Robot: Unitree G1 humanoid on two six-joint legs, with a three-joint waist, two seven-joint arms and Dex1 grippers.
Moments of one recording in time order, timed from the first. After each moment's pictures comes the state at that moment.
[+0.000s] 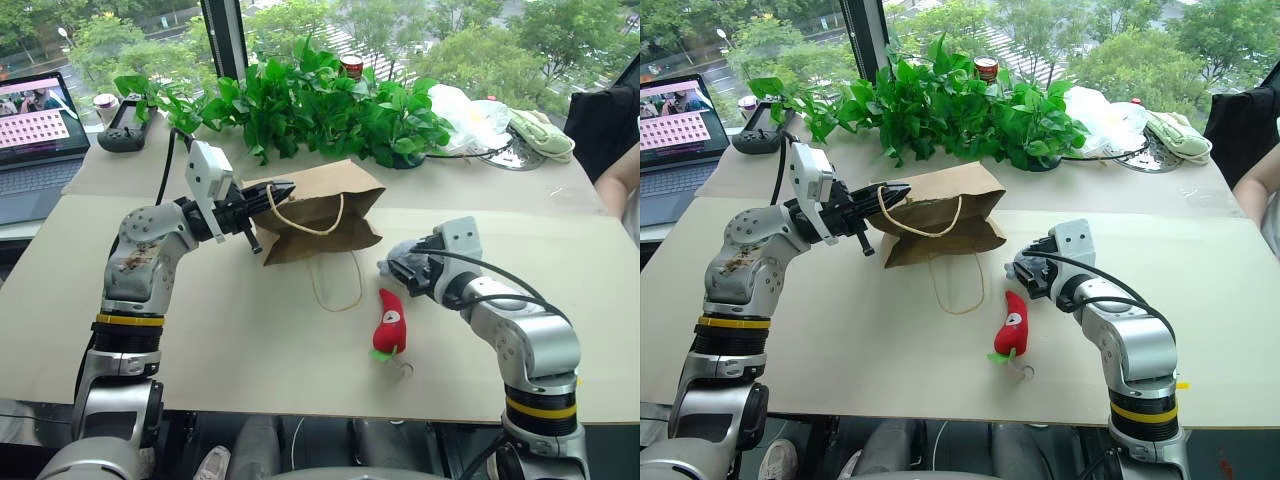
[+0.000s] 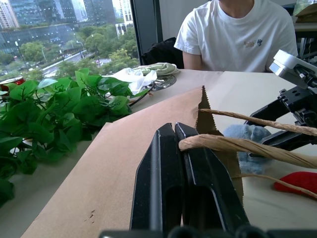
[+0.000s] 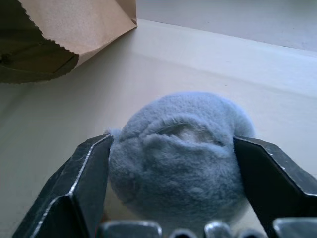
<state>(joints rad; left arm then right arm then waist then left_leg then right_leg) -0.62 0.51 0.04 0.08 -0.43 0.24 -0.98 -0.30 -0.35 -0.06 -0.48 0.27 1.12 0.23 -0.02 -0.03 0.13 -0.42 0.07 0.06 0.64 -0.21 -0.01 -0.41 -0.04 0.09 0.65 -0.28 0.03</state>
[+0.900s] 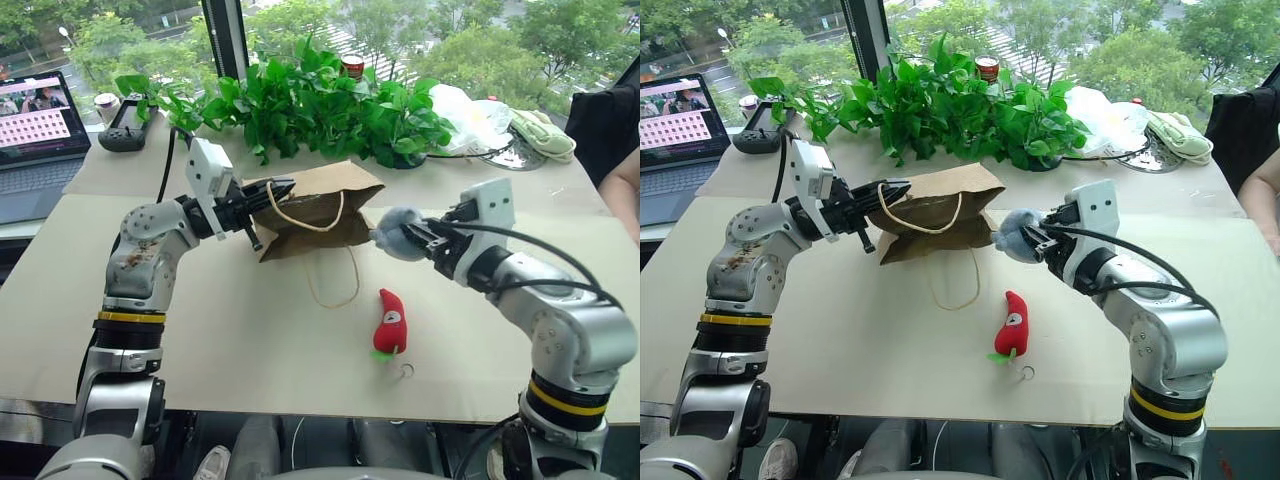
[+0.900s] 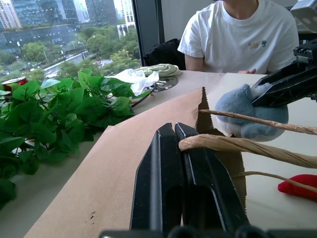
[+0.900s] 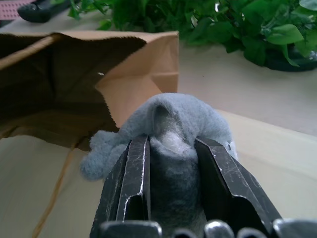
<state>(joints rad) -0.64 0.50 0.04 0.10 -0.43 0.24 -0.97 -0.44 -0.36 -0.26 -0.66 0.53 1.28 0.34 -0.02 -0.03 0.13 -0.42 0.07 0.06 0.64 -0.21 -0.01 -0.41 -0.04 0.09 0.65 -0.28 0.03</state>
